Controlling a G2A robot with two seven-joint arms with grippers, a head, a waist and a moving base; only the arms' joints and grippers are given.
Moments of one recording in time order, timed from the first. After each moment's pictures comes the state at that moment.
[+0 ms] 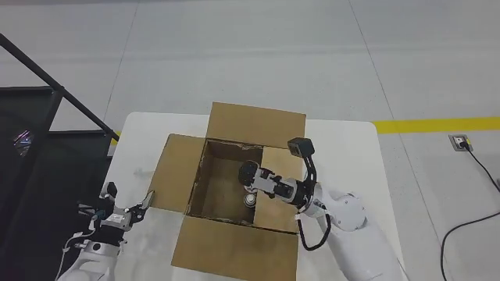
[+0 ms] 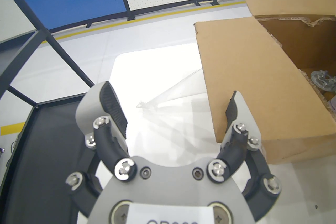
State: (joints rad) left arm 1.55 -1.15 -1.70 -1.62 1.31 -0.21 0.26; right arm -0.96 -1.43 1.23 -1.38 0.27 -0.67 0.96
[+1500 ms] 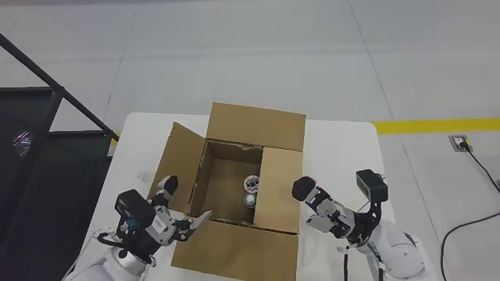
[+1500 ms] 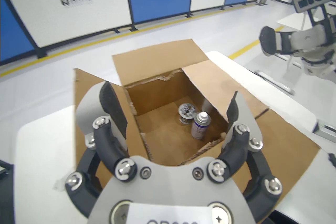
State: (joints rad) left arm 1.63 -1.15 -1.62 -2.12 1.13 -0.51 -0.08; right arm -1.28 -1.35 1.49 -1.70 0.10 -0.91 0.87
